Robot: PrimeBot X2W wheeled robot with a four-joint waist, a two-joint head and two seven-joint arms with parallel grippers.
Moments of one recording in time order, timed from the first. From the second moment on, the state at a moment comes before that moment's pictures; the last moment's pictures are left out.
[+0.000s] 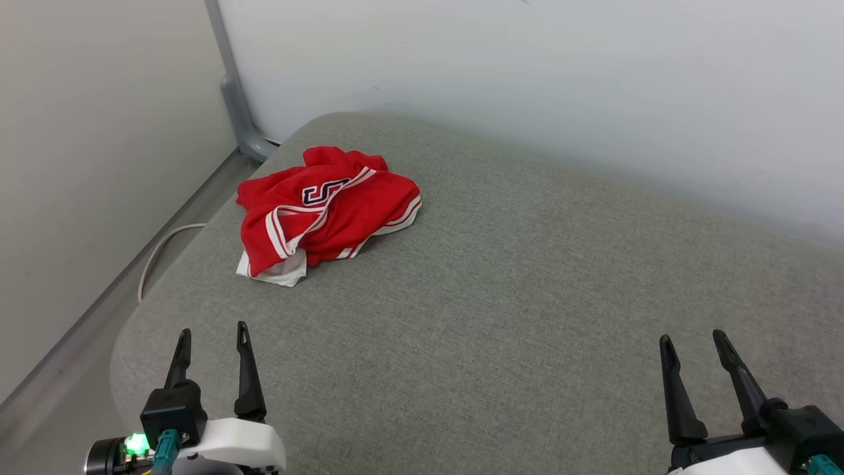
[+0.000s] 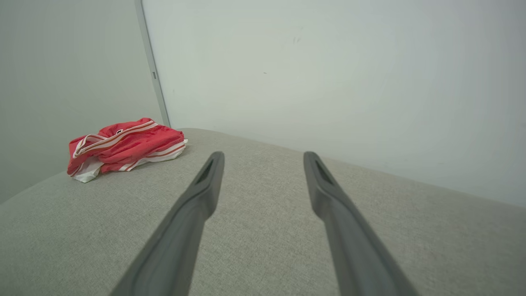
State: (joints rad) left arm 0.00 0.05 0.02 0.13 -0.06 0.12 -0.26; right arm 0.11 -0.05 -0.04 0.02 0.10 0.13 -0.26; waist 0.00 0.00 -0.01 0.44
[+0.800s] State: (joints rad) left arm -0.36 0.17 0.12 0.22 -0.08 0.01 -0.26; right arm 0.04 -0.05 -0.02 -0.08 0.03 0.13 -0.26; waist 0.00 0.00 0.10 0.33
